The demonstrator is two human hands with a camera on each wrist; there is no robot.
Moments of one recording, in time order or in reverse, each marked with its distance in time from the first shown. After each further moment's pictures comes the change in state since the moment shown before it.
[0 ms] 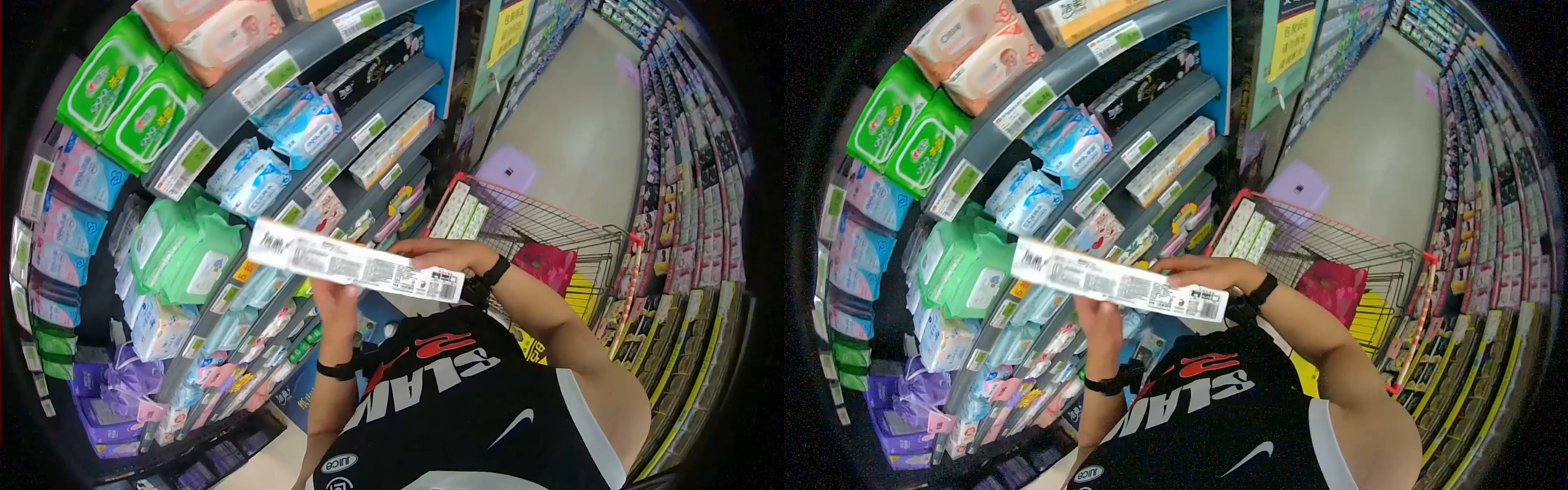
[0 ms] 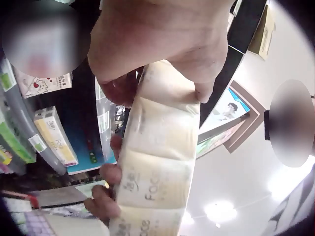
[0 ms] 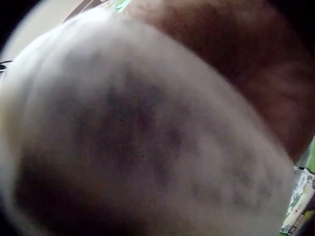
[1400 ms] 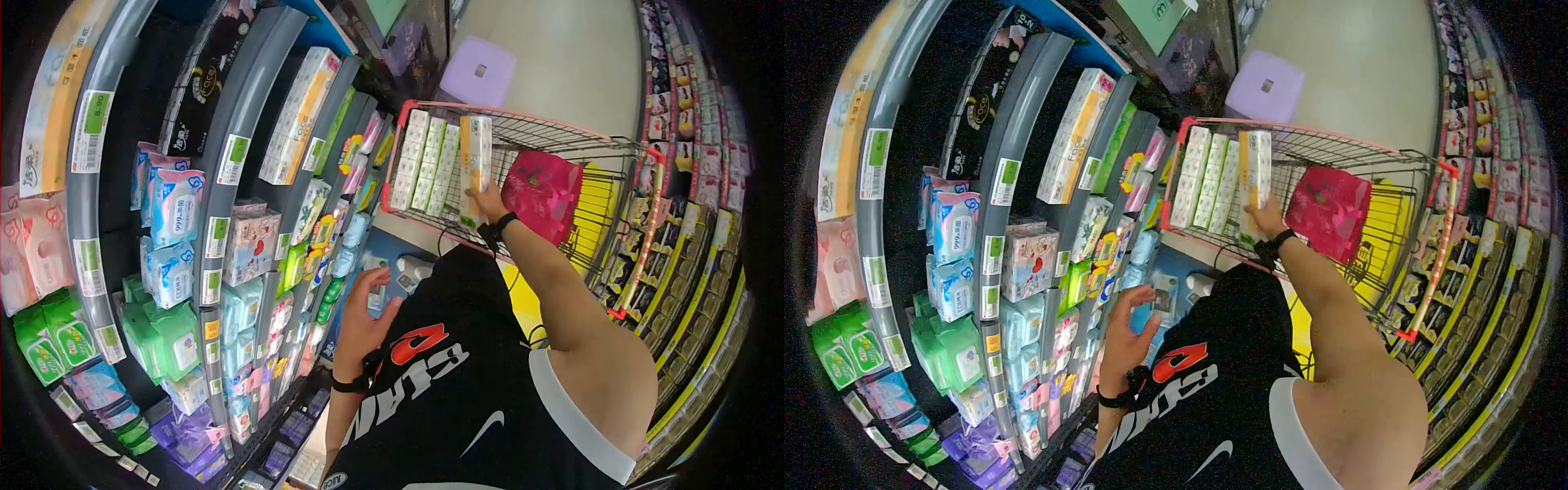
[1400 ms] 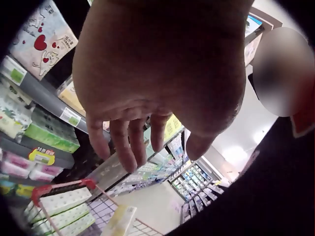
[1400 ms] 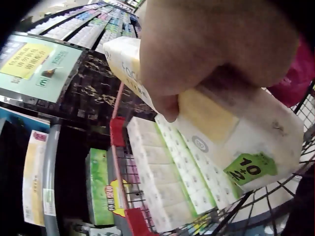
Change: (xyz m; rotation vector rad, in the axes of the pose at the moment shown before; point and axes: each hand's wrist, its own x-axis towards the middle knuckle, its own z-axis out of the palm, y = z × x) left_hand 0.006 -0.063 0.122 0.887 -0.578 -0.427; right_hand -0.205 0.327 -0.138 0.171 1.545 0.236
